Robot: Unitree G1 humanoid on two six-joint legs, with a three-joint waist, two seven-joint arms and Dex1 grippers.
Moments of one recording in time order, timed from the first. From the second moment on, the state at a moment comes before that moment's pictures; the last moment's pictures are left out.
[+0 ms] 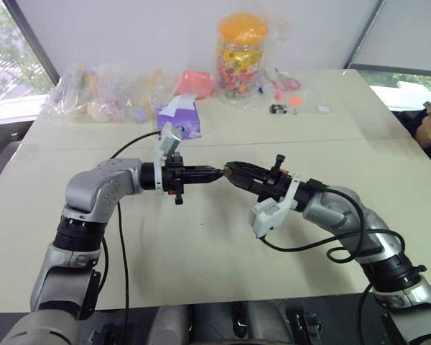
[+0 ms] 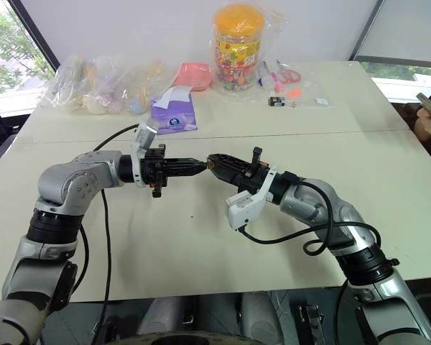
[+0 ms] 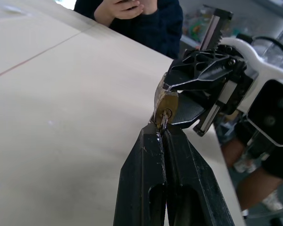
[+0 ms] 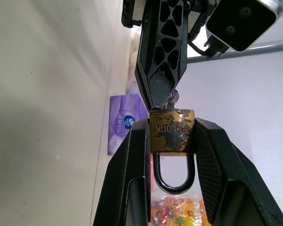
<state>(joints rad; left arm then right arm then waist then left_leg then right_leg) -0.64 0.51 -0.08 -0.03 -0.63 0.80 -1.09 -0.39 -0.65 0.23 -0.20 -0.54 -0.55 0.45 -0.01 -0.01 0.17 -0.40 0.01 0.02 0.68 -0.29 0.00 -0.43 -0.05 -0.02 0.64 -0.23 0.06</state>
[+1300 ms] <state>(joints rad) -0.62 0.49 -0.14 0.04 -0.59 0.65 -1.12 -0.44 -0.66 0.25 -0.10 -0.47 -0.58 0.61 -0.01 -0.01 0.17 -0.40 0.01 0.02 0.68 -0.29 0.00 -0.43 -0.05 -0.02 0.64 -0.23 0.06</state>
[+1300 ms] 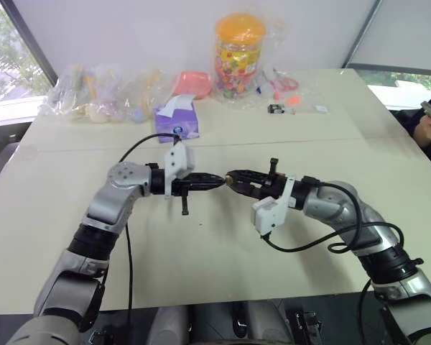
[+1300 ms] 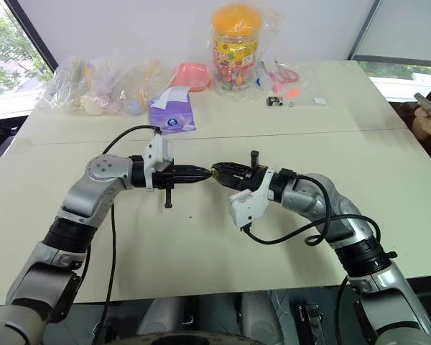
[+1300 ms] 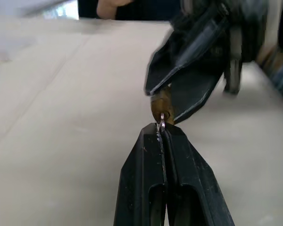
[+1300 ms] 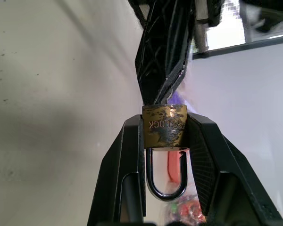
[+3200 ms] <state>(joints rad) -0.61 0.47 -0.13 0.03 -0.62 0.80 -1.07 -0.33 -0.65 0.16 -0.31 -0.07 0.00 0.80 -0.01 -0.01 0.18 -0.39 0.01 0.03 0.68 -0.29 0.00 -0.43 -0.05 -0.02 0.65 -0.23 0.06</state>
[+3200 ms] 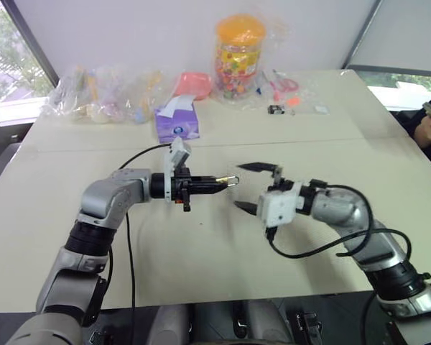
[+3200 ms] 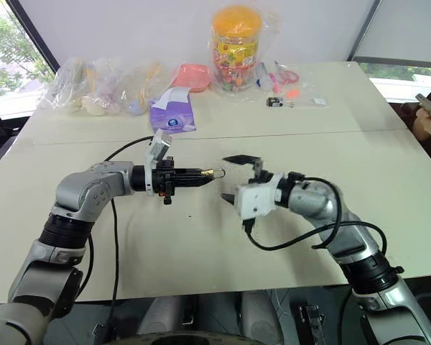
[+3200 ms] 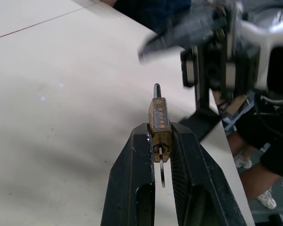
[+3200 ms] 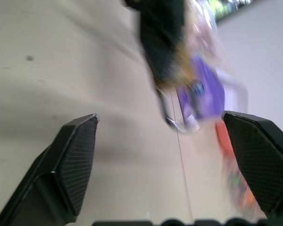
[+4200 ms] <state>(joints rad) -0.62 0.51 -0.15 -0.02 -0.62 0.78 -1.24 -0.45 -0.66 0.09 -0.49 0.54 0.87 0.77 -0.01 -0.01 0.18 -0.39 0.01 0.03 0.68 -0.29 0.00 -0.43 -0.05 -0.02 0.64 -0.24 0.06</state>
